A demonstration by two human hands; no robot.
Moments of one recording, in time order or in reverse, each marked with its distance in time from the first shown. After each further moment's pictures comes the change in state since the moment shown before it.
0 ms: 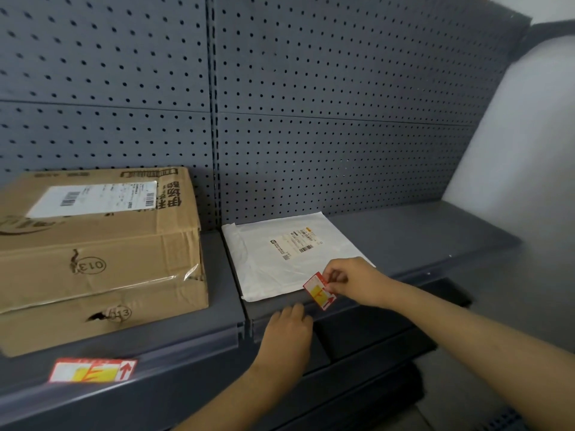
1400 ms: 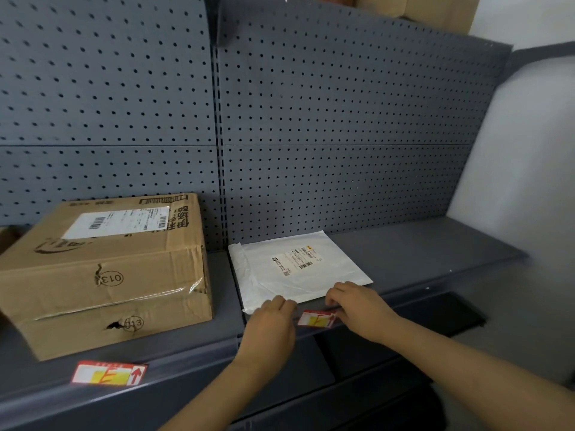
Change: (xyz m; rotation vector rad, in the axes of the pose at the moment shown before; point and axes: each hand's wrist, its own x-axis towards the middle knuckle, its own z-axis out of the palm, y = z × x) left_hand -0.004 -0.012 -0.024 -0.224 0.309 -0.136; right_hand -0.029 0.014 0.010 -0.521 0.102 -0.234
